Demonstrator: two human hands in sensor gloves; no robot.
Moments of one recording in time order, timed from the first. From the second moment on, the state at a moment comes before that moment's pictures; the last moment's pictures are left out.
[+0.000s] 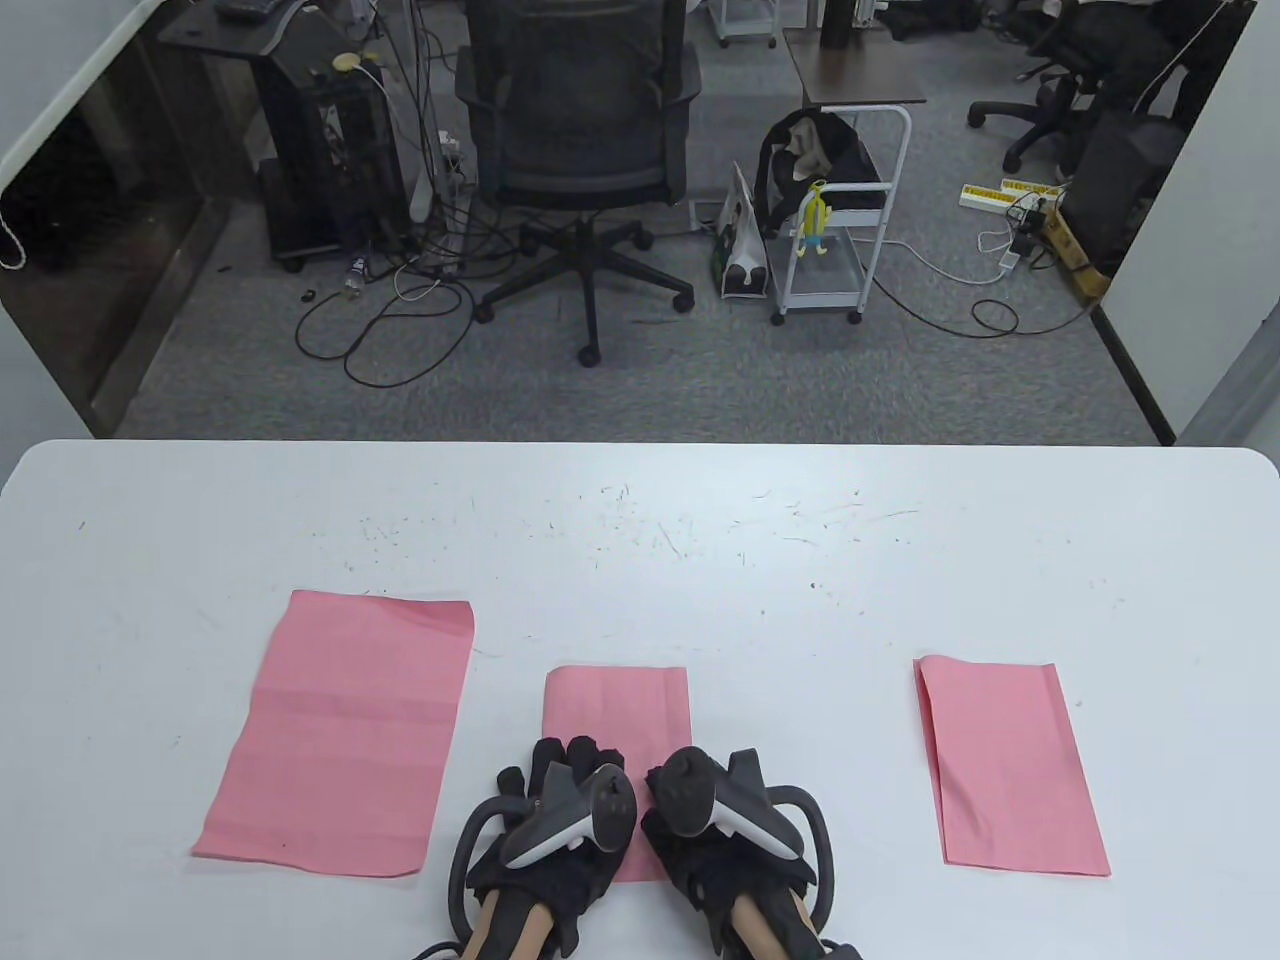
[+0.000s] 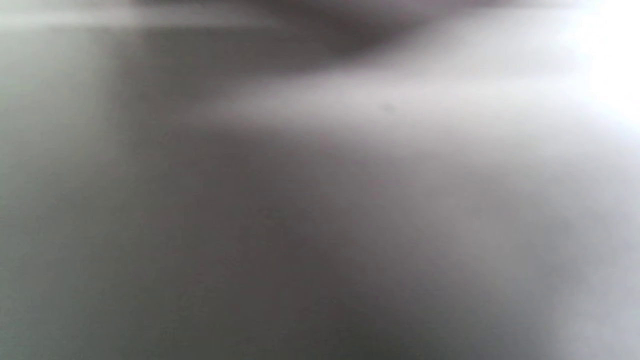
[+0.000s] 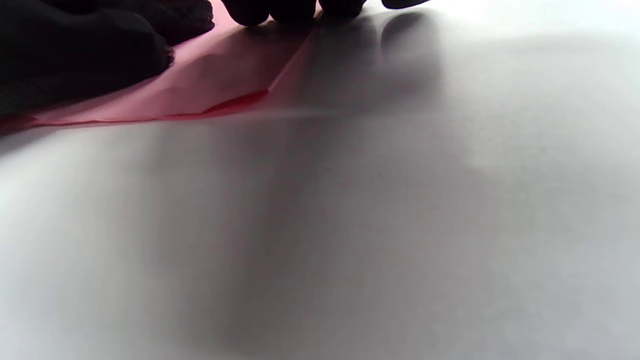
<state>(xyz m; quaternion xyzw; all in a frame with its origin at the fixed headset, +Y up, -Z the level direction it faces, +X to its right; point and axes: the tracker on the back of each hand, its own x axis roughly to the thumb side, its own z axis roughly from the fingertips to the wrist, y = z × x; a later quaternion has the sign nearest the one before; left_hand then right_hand) -0.099 -0.805 -0.291 -0.28 -0.11 -0.01 0.95 0.056 -0.775 -0.289 0.10 0.23 0.96 0.08</state>
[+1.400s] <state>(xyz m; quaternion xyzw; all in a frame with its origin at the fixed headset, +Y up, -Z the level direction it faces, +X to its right) -0.097 -0.804 -0.292 -0.29 -0.11 -0.02 0.95 0.043 -0.781 -0.376 -0.02 0.29 0.96 0.06</state>
